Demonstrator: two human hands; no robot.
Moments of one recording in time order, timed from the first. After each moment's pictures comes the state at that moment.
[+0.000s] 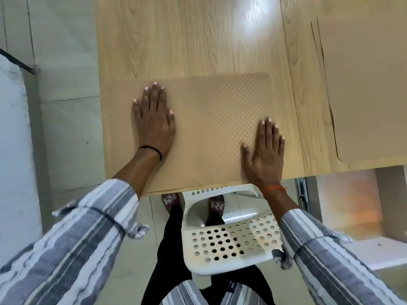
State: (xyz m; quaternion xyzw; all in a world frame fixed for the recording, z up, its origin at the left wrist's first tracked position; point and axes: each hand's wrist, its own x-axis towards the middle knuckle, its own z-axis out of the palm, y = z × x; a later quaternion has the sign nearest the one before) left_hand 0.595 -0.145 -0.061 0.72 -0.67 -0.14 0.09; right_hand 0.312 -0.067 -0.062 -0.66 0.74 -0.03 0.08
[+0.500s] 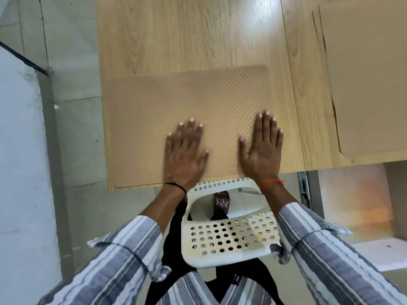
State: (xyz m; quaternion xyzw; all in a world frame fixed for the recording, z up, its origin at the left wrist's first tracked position) left_hand 0.524 -0.049 -0.060 0.66 -0.74 -0.13 0.00; right_hand 0.310 -0.067 -0.064 -0.67 0.74 -0.04 0.07
